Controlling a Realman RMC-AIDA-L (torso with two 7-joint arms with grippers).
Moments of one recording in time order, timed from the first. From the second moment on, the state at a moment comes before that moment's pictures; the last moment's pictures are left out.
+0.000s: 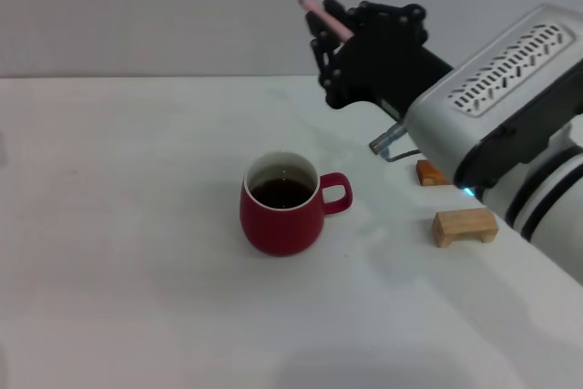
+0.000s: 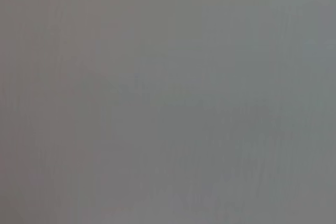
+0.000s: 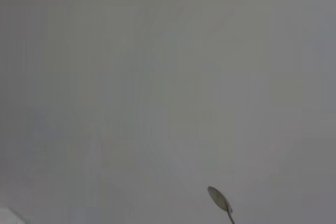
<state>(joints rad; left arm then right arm) -0.46 -2.06 -1.87 -0.21 2.83 0.90 -0.17 0.12 2.07 1.00 1.61 -1.75 -0.03 -1.44</state>
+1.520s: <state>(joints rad) -0.47 -2.06 -1.87 -0.22 2.83 0.90 -0.17 0.23 2.02 0.79 1.27 -2.61 -0.70 -0.43</state>
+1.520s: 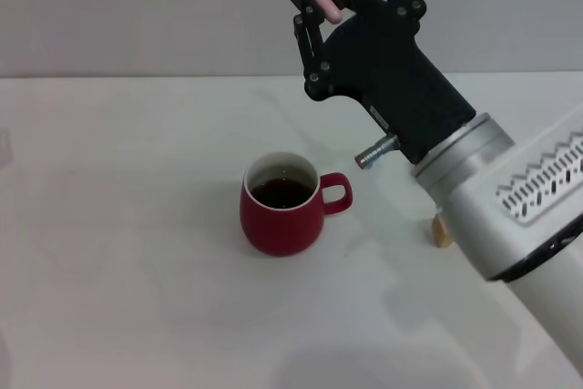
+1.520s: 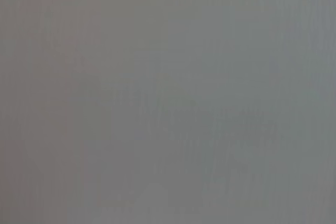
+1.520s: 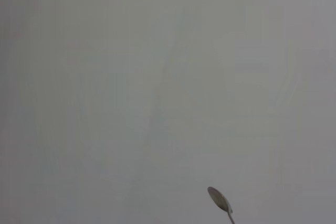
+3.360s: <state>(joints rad) -0.49 -2.06 -1.87 -0.21 2.83 0.90 -0.17 0.69 2.07 1.60 1.84 -2.54 1.40 -0.22</state>
